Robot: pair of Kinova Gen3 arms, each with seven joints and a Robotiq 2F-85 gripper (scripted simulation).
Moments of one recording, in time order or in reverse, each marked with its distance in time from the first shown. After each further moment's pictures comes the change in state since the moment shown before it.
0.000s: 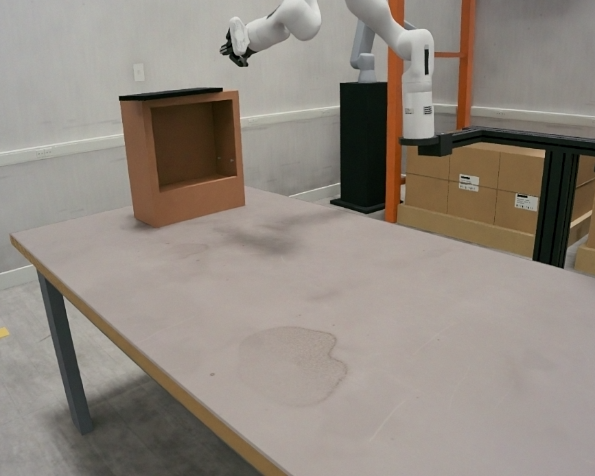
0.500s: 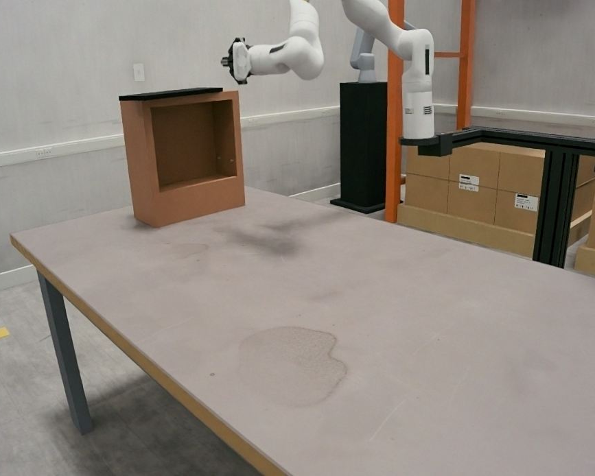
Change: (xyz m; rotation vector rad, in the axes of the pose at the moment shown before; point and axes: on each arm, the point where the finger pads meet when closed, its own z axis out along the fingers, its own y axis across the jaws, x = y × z) left arm 0.000 0.000 0.000 0.000 0.000 0.000; right arm 0.000 -0.034 0.006 -0.183 0.001 -0.001
